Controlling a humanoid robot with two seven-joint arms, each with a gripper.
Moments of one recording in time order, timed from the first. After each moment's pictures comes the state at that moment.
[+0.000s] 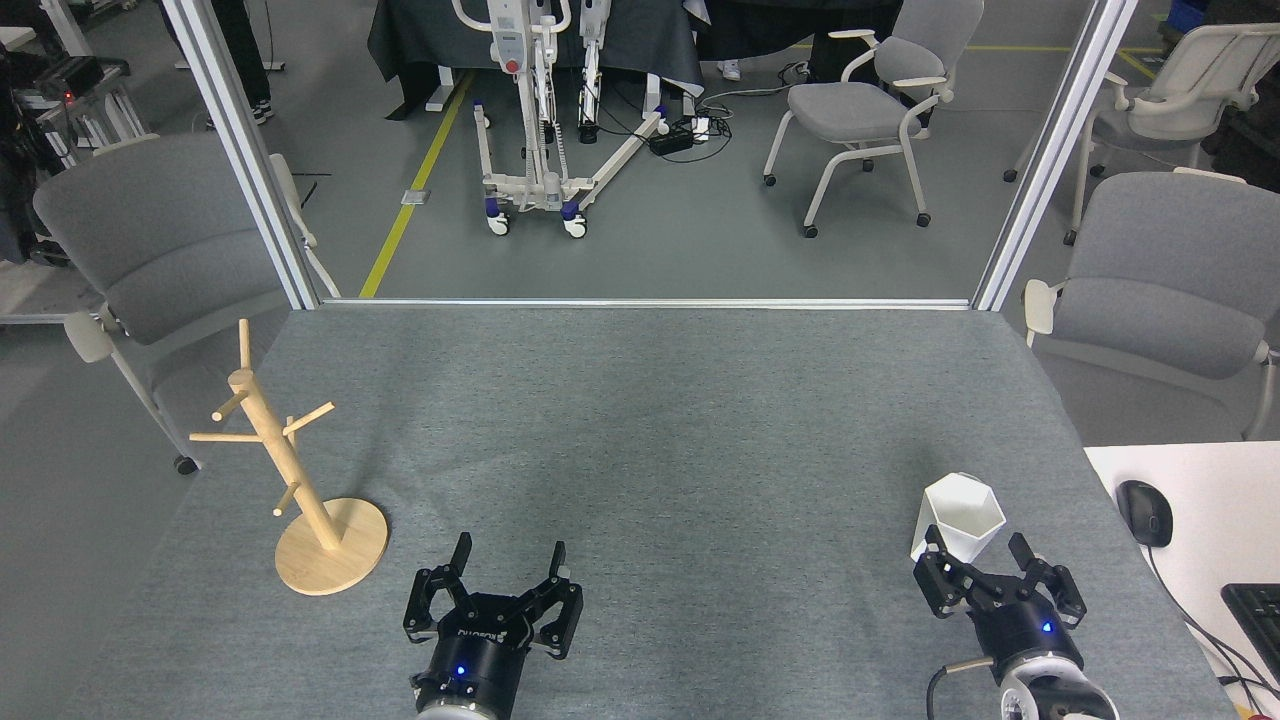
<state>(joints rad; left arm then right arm) 0.01 -0.11 -0.17 -1.55 -1.61 0.07 0.04 -0.20 -0.08 -0.27 -1.10 1.44 -0.27 -0.03</state>
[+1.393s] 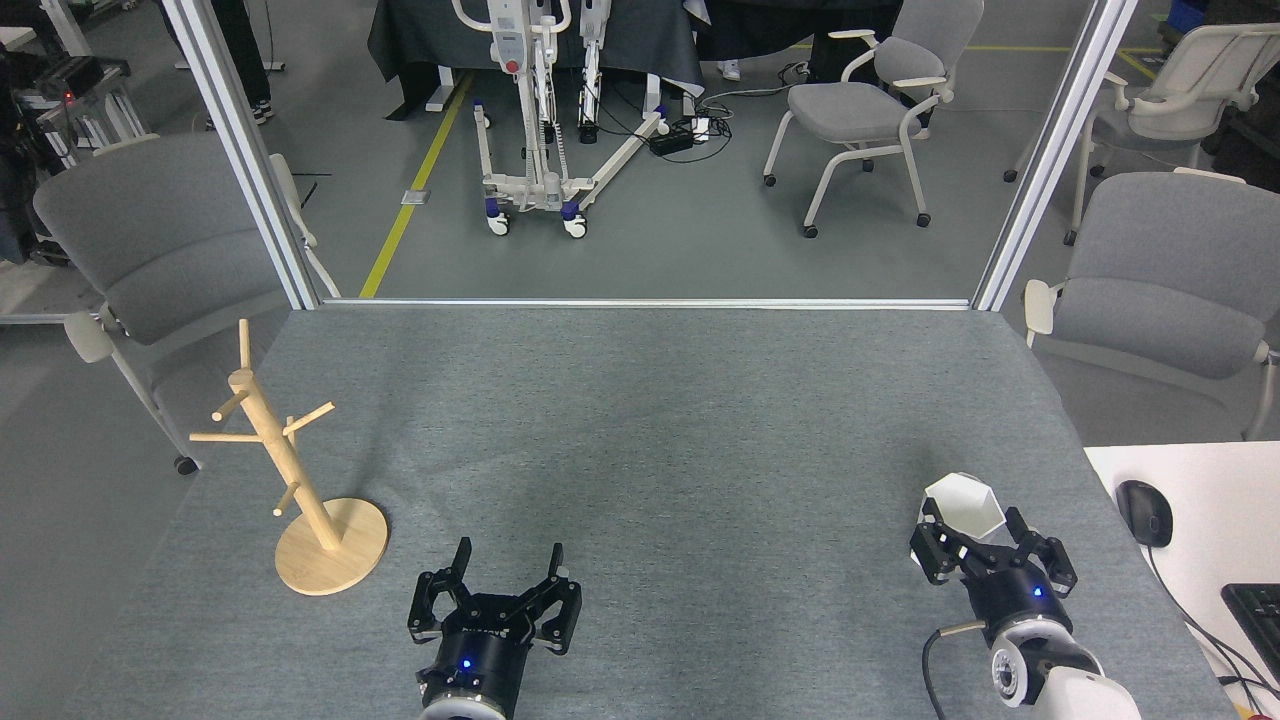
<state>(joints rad) -0.03 -0.12 -0.17 -1.47 -1.60 0.10 0.04 -0.33 -0.11 -0.24 -0.92 1.45 -0.25 -0.08</state>
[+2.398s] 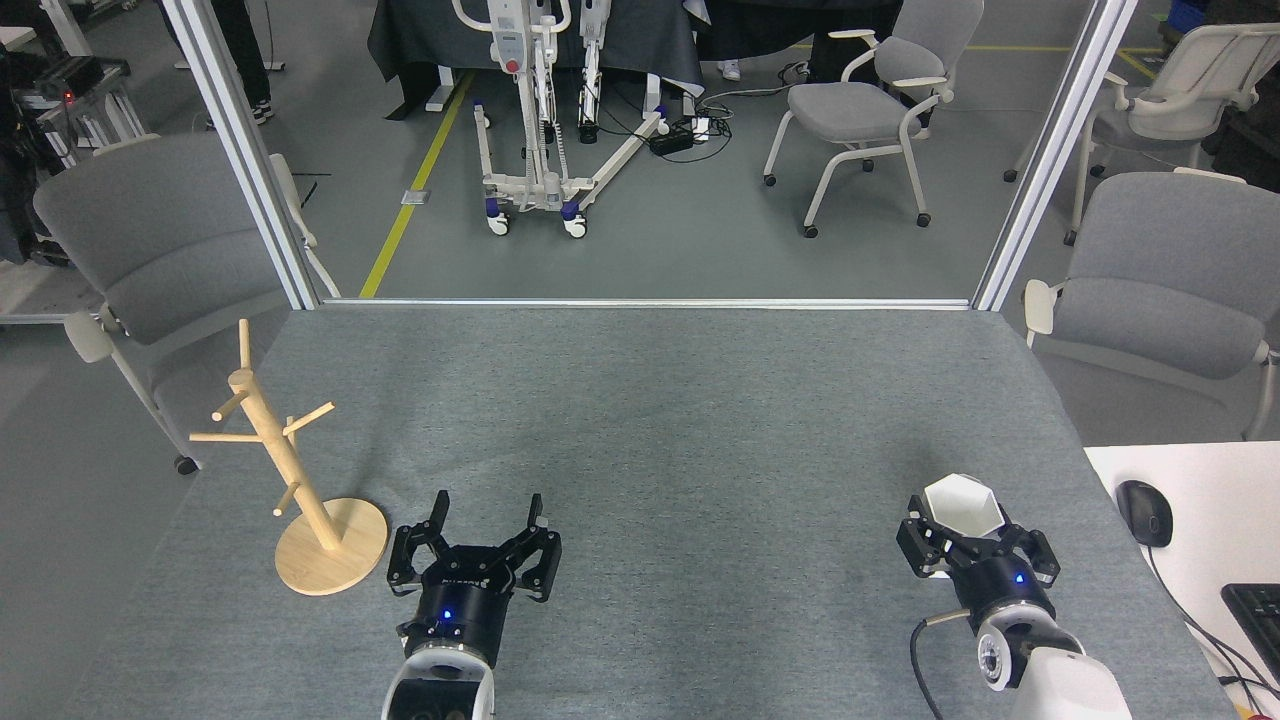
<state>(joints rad) -0.13 -0.11 -0.11 -1.46 -1.60 0.10 0.04 -0.39 -0.11 -0.21 -0.83 1.47 -0.23 -0.08</state>
